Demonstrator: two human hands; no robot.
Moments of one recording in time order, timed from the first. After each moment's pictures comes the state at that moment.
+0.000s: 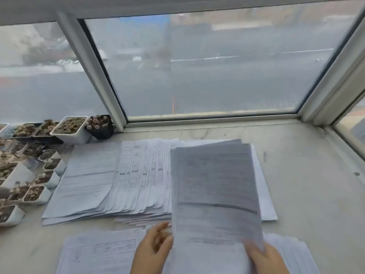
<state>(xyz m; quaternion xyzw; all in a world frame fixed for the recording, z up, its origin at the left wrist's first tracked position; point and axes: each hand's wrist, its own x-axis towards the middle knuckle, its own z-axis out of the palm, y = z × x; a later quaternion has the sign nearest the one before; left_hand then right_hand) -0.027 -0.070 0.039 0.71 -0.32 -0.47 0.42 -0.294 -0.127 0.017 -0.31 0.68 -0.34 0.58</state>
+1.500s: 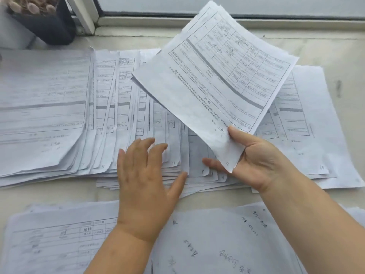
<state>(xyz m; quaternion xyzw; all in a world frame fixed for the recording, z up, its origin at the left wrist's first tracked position) 0.042 -0.141 -0.060 0.75 -0.61 -0.10 0.23 -0.130 -0.244 -0.023 -0.08 0.50 -0.34 0.79</state>
